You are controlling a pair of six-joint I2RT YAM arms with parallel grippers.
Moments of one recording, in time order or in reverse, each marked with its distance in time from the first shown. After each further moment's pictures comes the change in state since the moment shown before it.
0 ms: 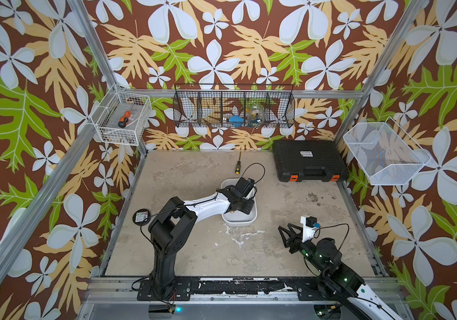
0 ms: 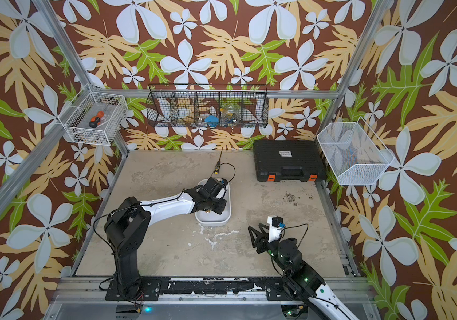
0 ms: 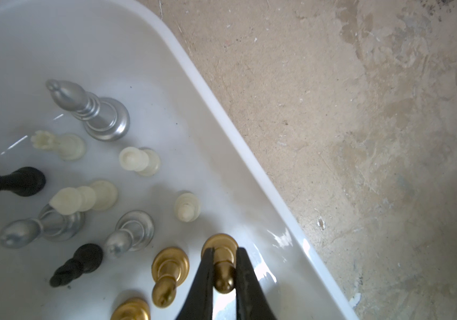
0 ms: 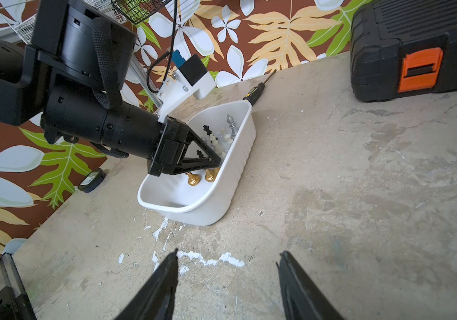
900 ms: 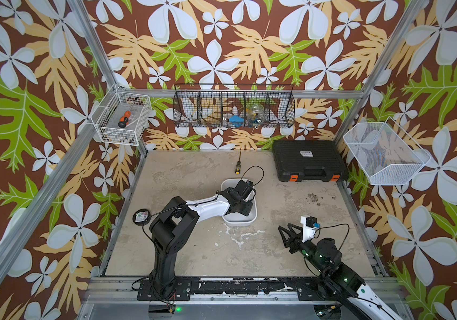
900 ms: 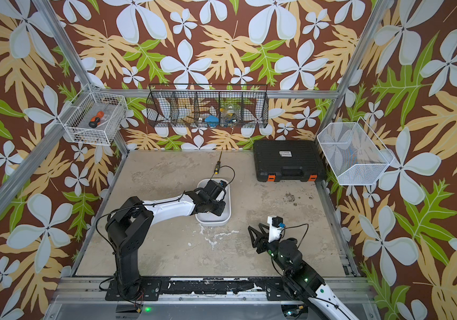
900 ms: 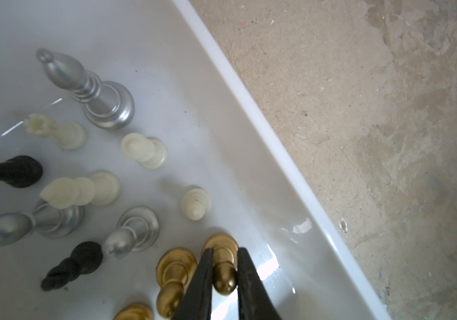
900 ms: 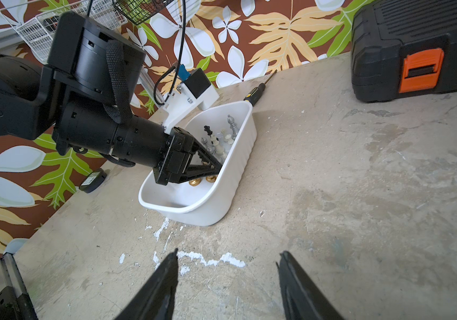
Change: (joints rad) left arm 0.002 0.007 -0.043 0.041 -0.026 -0.003; right arm 0.000 -0.002 0.000 0.000 -0.002 0.000
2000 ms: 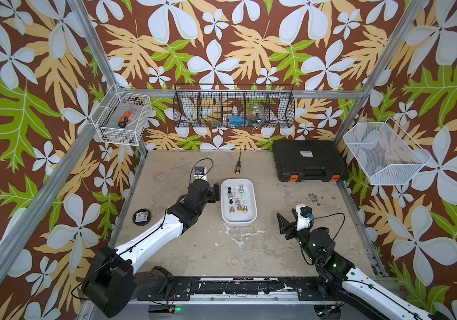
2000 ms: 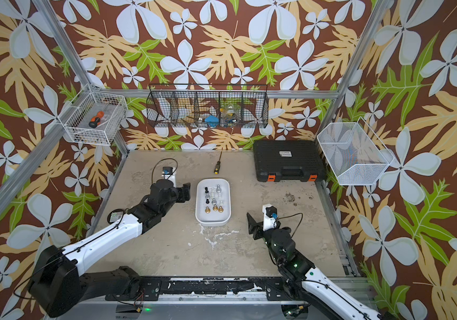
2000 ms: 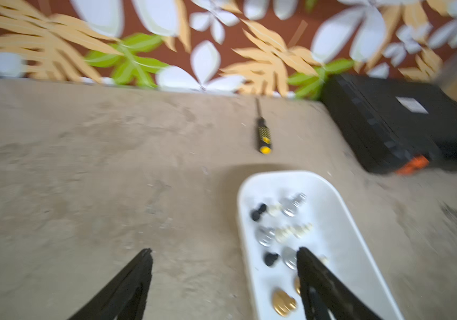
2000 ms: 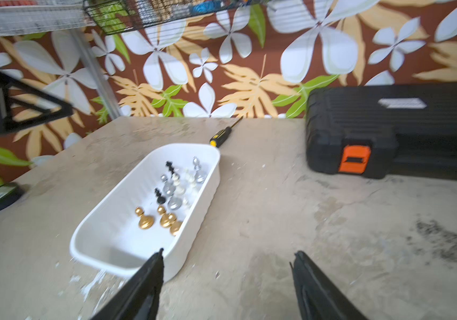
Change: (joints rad) left arm 0.249 -0.730 -0.533 0.311 -0.375 -0.123; right arm 0.000 0.521 0.145 0.449 0.272 -0.289
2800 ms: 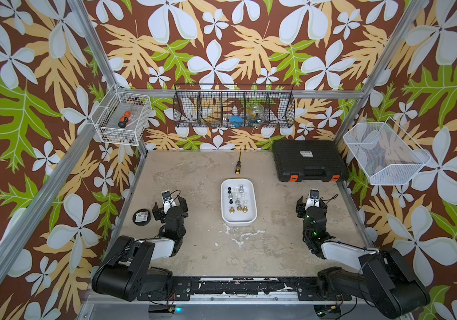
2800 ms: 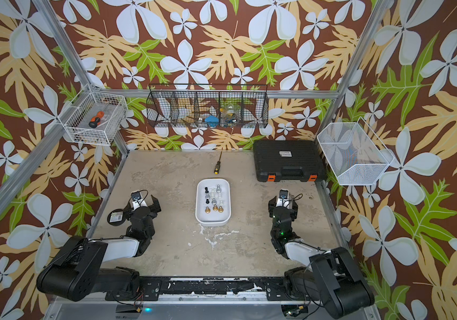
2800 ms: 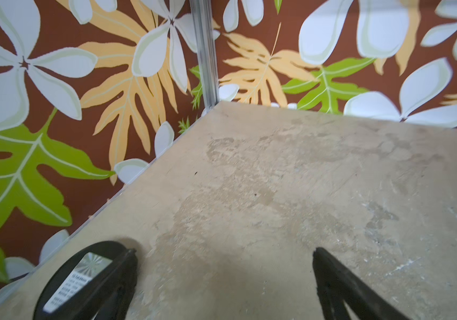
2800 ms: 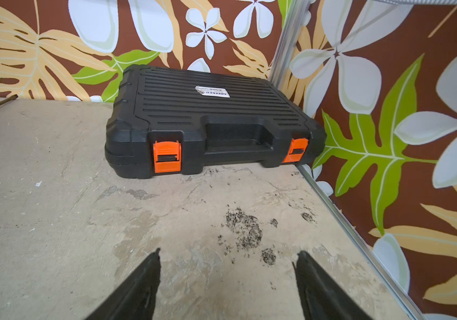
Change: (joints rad) left arm 0.325 0.183 -0.566 0.978 -0.248 0.275; right arm -0.417 0.682 0.015 0.560 0.207 -0.237
